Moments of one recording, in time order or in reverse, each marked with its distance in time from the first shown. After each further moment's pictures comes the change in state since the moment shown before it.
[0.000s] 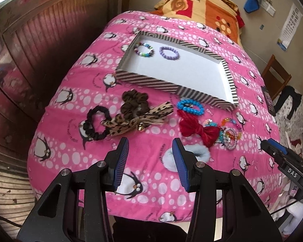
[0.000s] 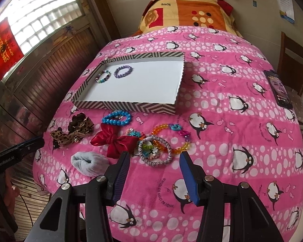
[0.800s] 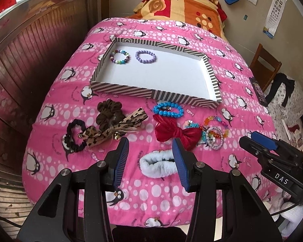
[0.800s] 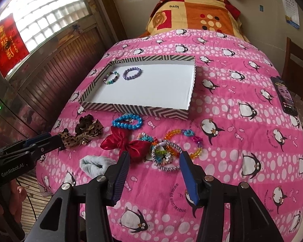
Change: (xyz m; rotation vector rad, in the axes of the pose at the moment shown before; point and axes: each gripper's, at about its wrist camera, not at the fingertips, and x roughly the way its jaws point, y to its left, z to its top) left arm 0.000 -0.047 0.006 0.114 -0.027 -0.033; right arm 0.003 0.025 0.006 -0.035 -0.006 0.026
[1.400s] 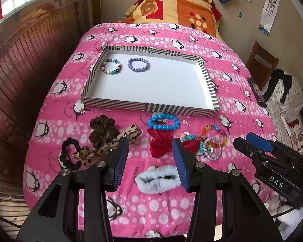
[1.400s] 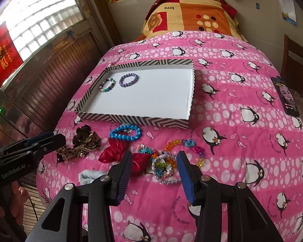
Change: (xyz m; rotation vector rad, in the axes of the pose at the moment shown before) left arm 0.010 -0.011 0.025 0.053 -0.009 -0.016; right arm 0.011 -0.002 0.016 0.038 -0.018 -0.009
